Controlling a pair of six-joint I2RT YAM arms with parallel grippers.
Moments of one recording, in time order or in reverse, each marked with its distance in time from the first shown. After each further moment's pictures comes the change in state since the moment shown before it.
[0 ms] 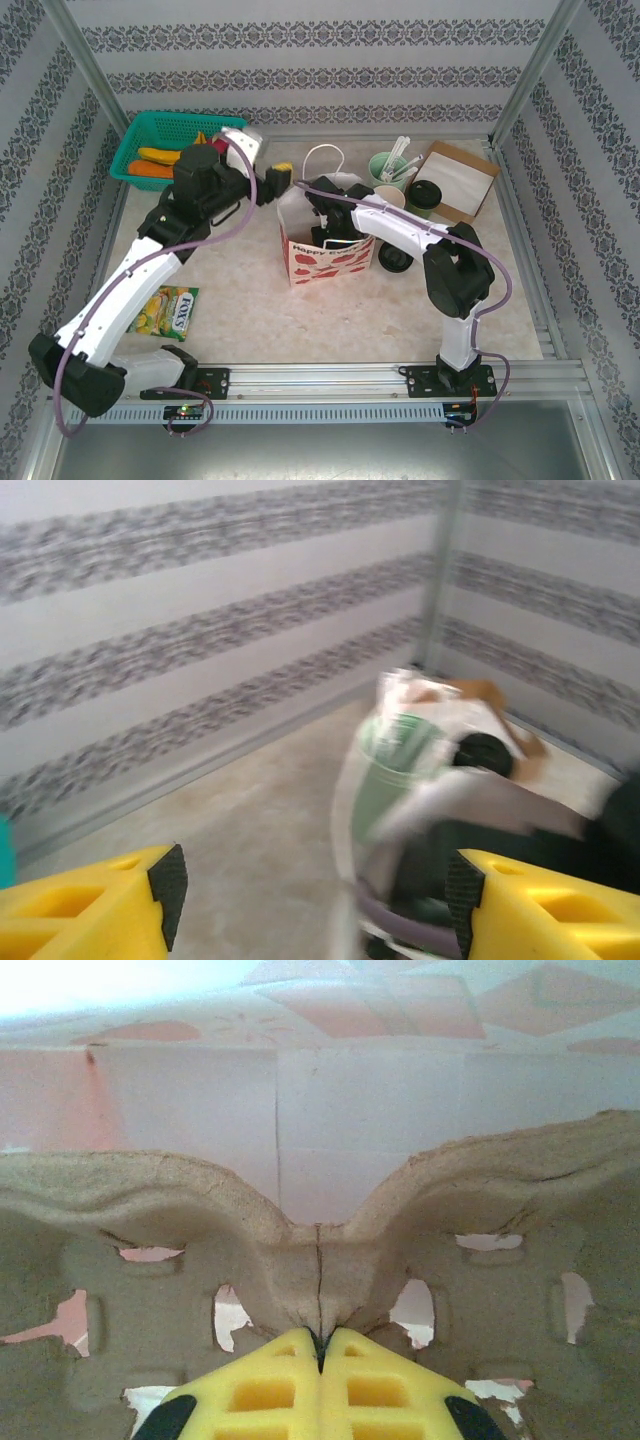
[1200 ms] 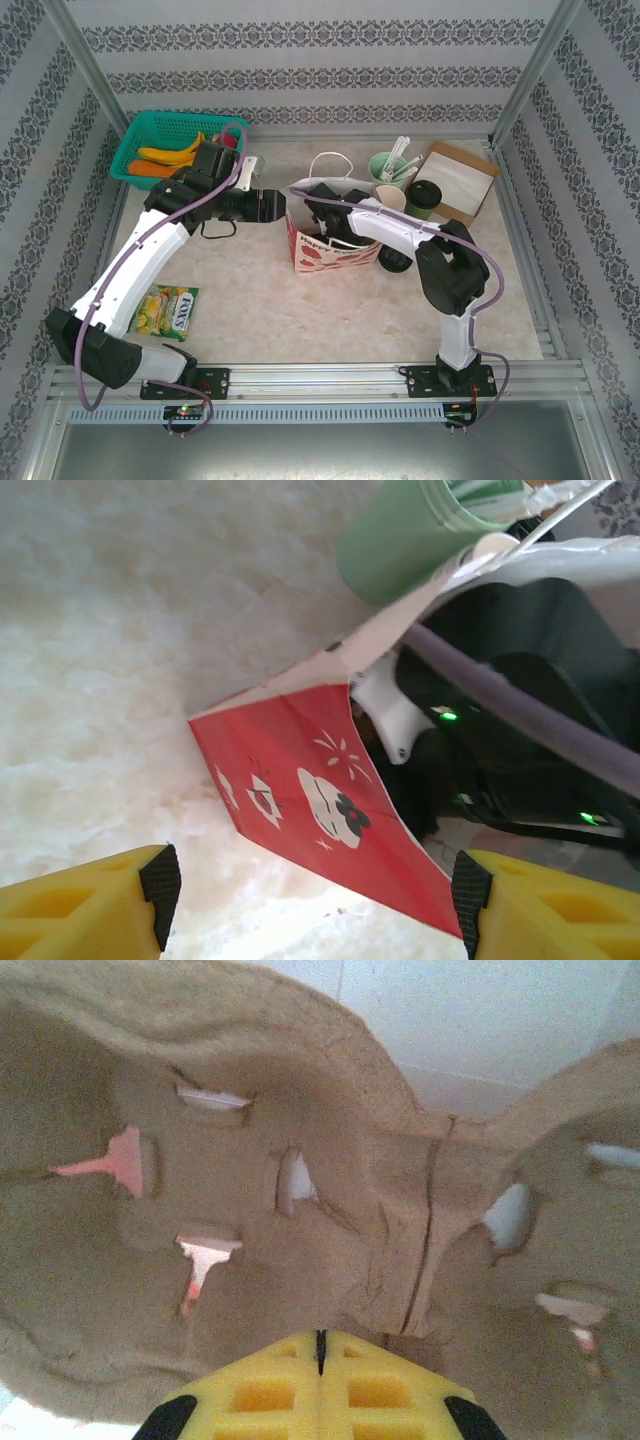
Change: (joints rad) left arm 0.043 0.145 0.173 -0.668 0.196 -0.335; right arm 0.002 0.046 -0.031 0.016 0.003 -0.055
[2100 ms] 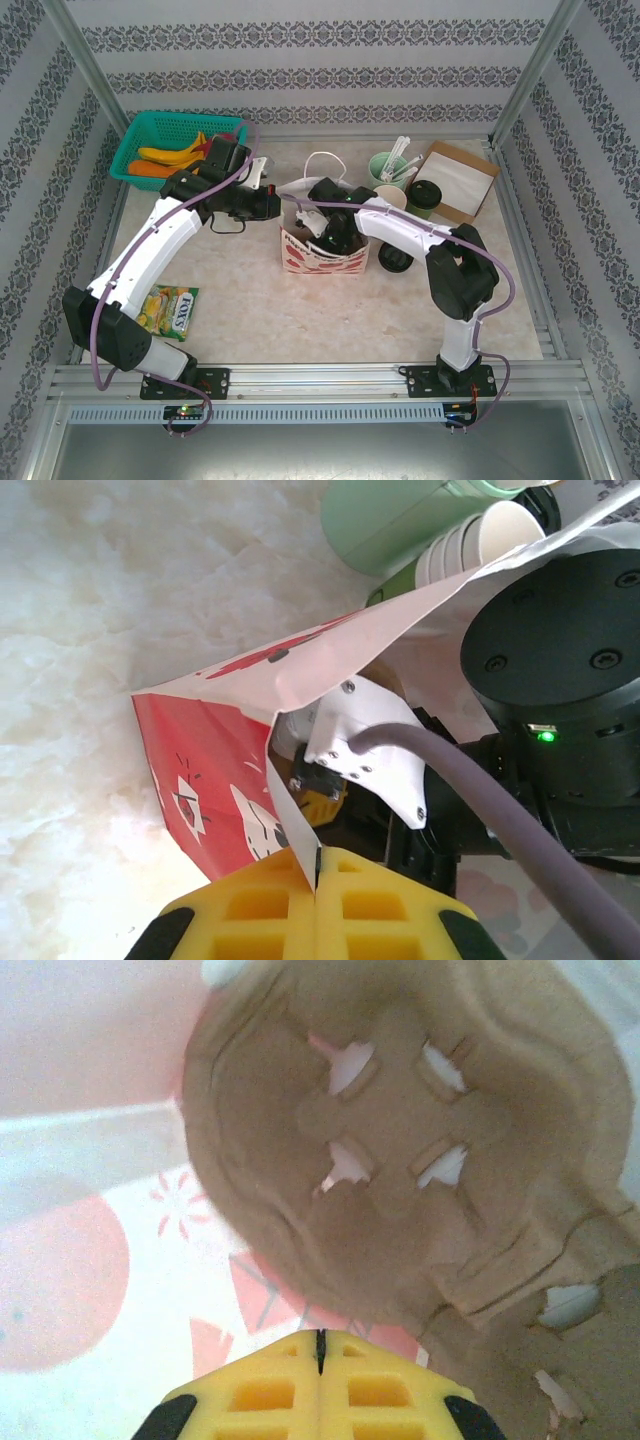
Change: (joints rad) left arm 0.000 0.094 0.040 -0.015 0.047 -0.029; right arm -0.018 -0.068 -0.011 0.024 -0.266 -0.460
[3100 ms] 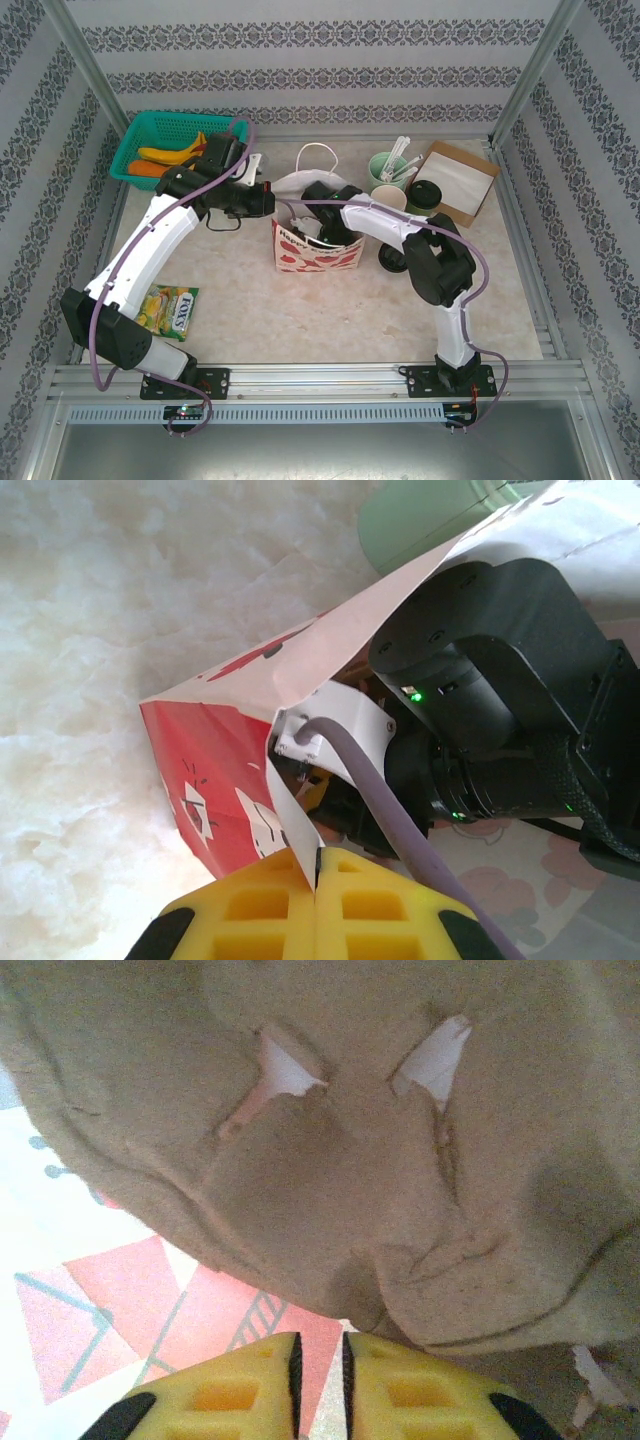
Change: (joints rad) left arm 0.006 0.007 0.054 -0.060 -0.055 0.003; right arm 0.005 0.149 0.101 -0.060 0.054 -0.111
